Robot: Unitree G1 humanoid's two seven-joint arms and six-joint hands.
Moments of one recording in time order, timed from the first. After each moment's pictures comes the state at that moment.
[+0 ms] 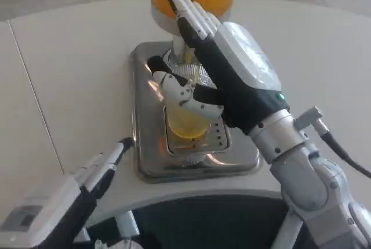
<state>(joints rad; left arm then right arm) 0.31 0.50 0.16 -0.42 0.51 -0.32 -0.14 -0.62 -0.21 0.29 -0.02 -0.56 -0.10 0.02</state>
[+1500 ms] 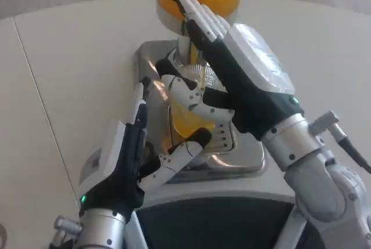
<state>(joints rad) -0.08 0.09 -0.17 -0.31 0.64 0.15 0.07 -0.55 -0.24 0.27 -0.20 -0.57 0.00 0.09</state>
